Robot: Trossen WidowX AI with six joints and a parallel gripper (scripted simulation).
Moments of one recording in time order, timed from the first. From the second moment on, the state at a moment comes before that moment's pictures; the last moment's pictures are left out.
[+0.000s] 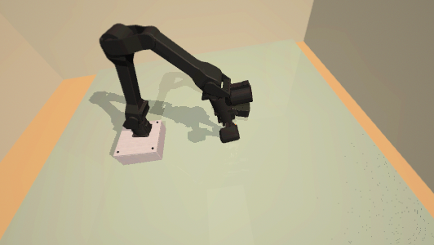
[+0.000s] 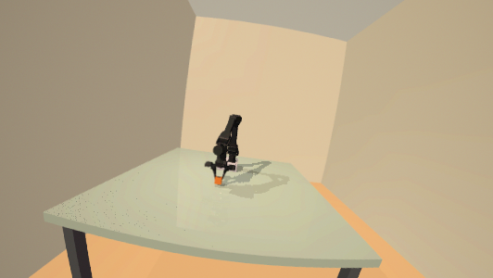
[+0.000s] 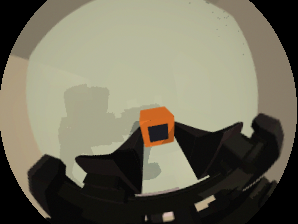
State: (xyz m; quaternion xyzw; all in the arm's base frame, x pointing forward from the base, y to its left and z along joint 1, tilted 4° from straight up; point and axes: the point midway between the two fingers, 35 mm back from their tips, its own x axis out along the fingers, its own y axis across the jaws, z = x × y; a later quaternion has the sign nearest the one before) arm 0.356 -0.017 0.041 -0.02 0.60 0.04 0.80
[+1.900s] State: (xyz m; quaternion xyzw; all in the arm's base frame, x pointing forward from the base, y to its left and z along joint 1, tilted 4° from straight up) arm 0.364 -0.019 0.015 -0.01 0.27 0.04 0.96
